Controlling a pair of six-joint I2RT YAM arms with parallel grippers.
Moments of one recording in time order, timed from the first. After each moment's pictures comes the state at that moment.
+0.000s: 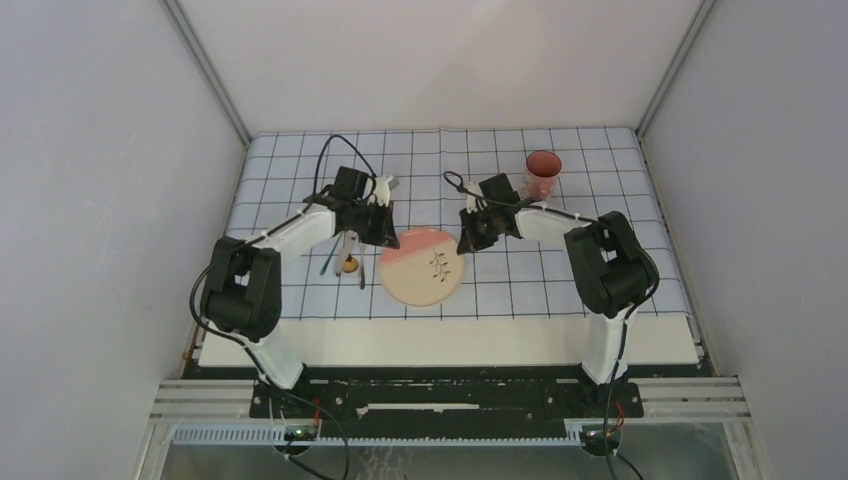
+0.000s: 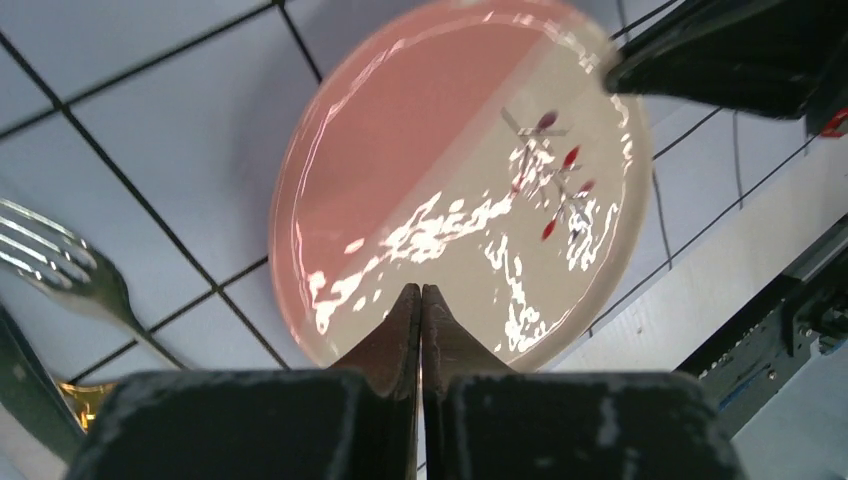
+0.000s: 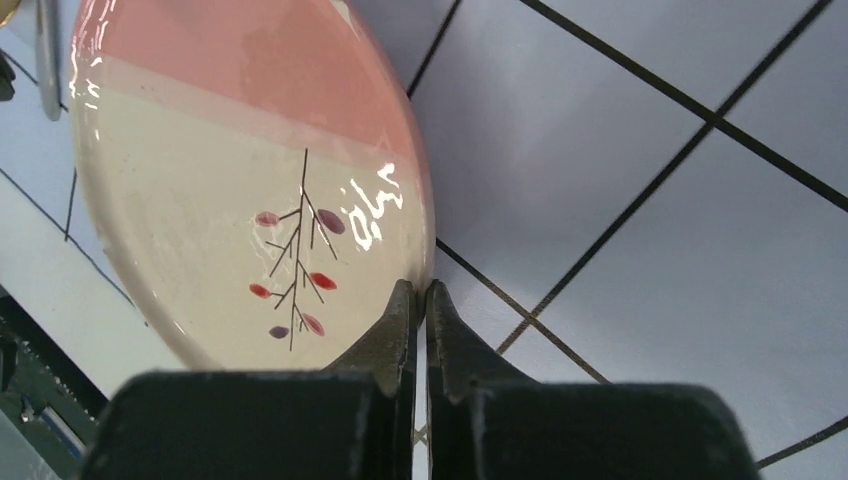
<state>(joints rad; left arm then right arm) -0.33 1.72 1.14 -0.45 0.44 -0.12 0.45 1.92 1.21 -0.29 -0.42 0.14</state>
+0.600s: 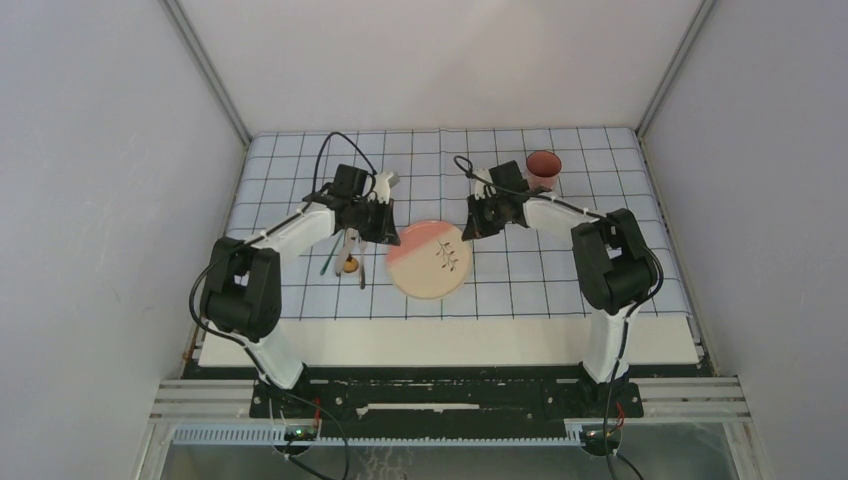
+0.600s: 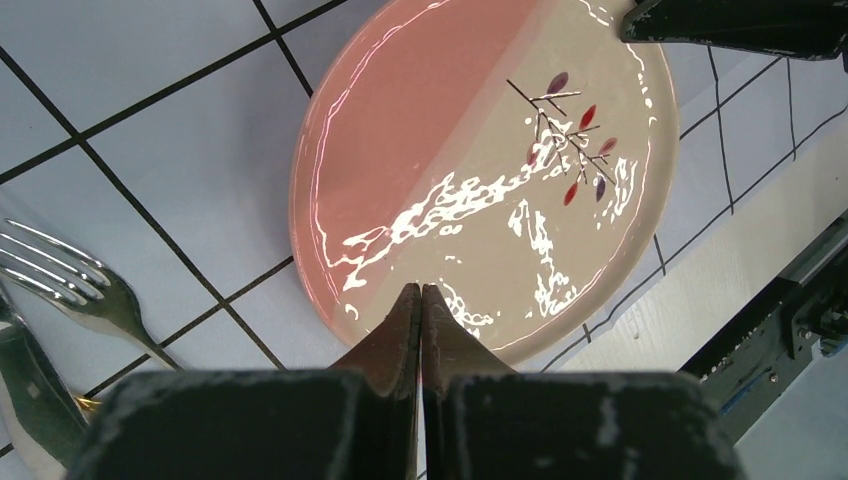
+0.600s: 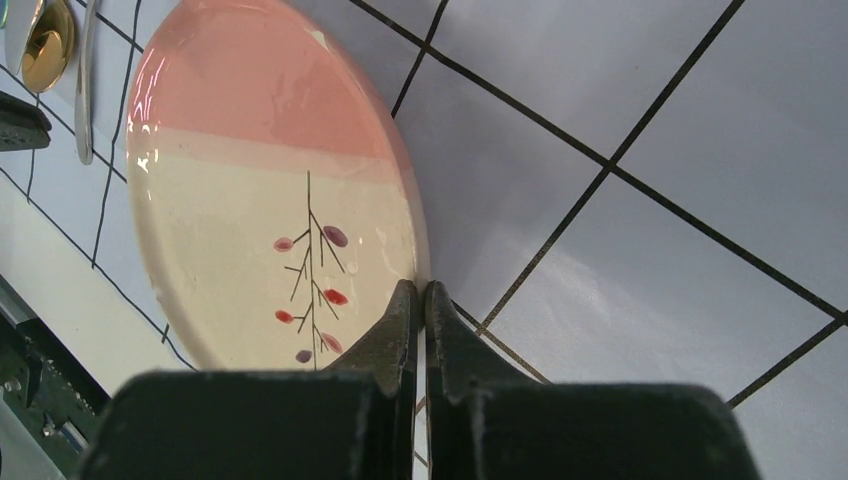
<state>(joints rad) -0.34 1.72 1.18 -0.43 0.46 -0.11 0.39 1.93 1.28 -0.32 -0.46 0.13</state>
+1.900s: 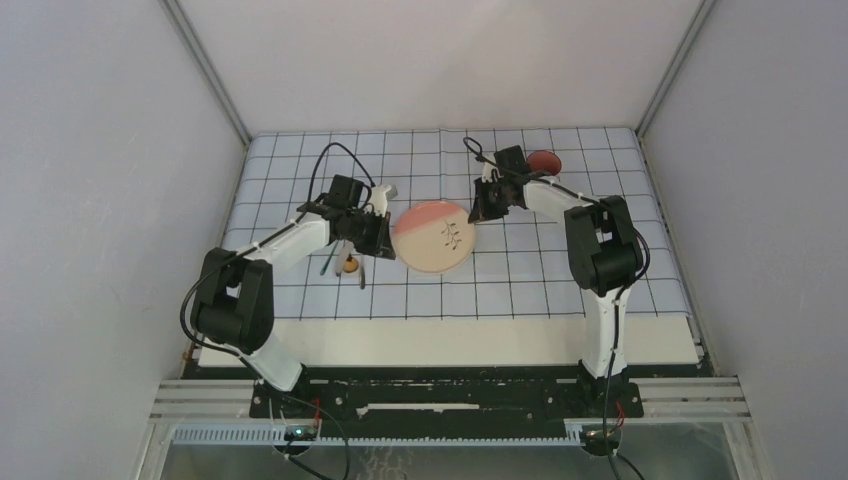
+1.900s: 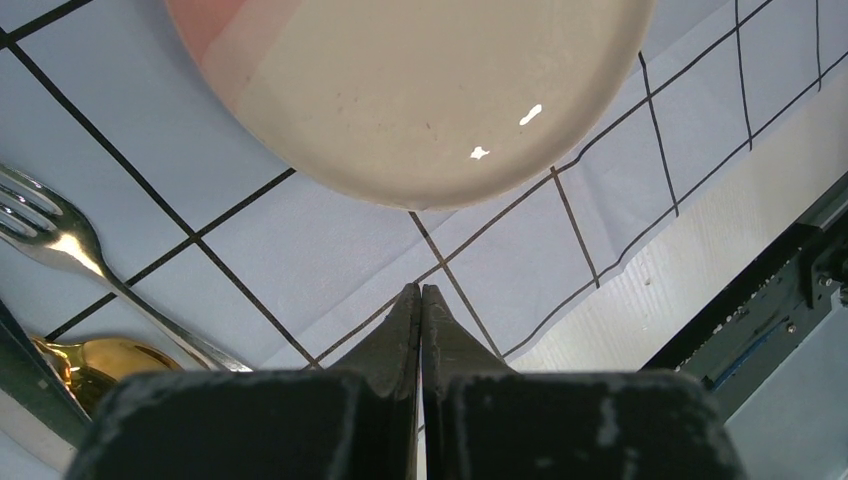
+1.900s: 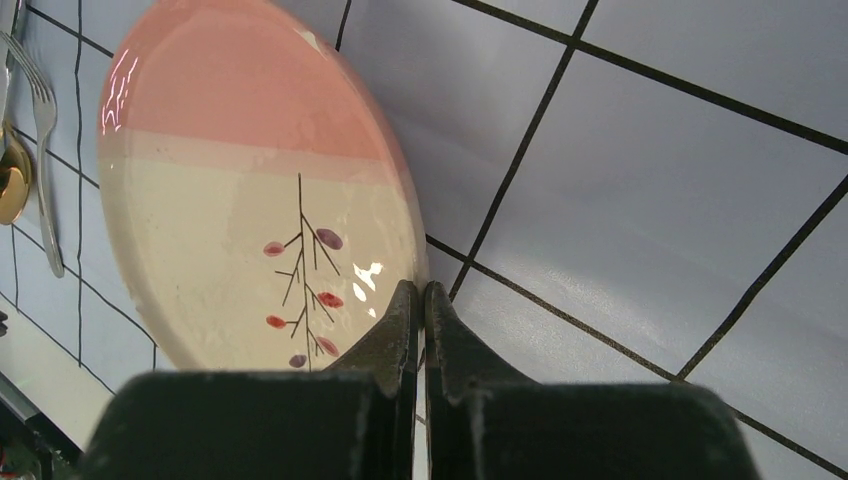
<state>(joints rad) -0.34 1.64 1.08 -0.47 0.47 -0.06 0.31 2.09 1.49 -0.38 -0.41 0.19</state>
